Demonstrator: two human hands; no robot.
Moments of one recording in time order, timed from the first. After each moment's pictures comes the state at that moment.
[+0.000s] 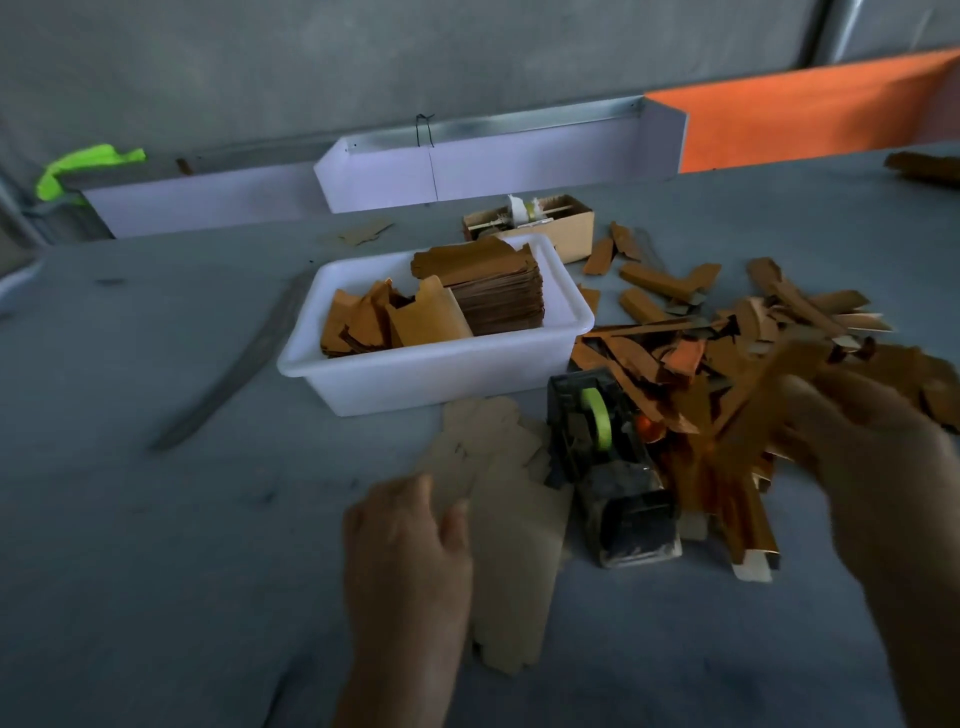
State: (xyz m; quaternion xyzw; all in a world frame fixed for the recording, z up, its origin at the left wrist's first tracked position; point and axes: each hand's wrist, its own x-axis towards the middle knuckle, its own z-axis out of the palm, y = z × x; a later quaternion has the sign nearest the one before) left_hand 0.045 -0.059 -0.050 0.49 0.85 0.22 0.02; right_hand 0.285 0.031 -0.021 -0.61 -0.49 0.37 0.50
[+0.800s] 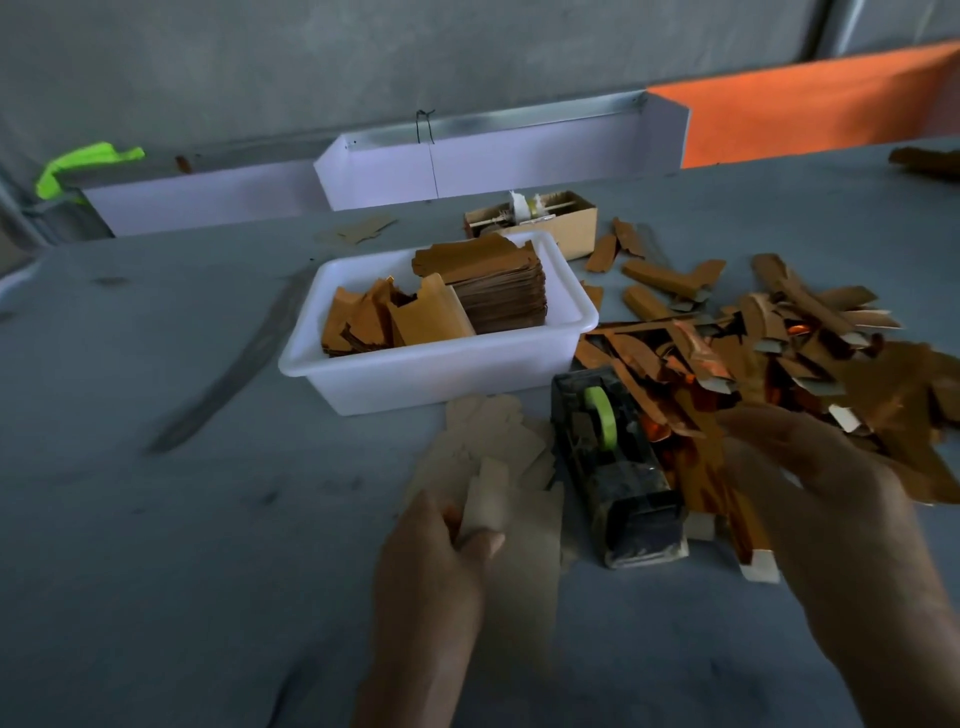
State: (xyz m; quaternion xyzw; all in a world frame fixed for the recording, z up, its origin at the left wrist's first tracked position) left_hand 0.045 -0.051 -0.068 0.42 0.82 0.34 0.18; right_hand 0.256 -0.005 -0.023 -0.59 -0.59 0.32 0.45
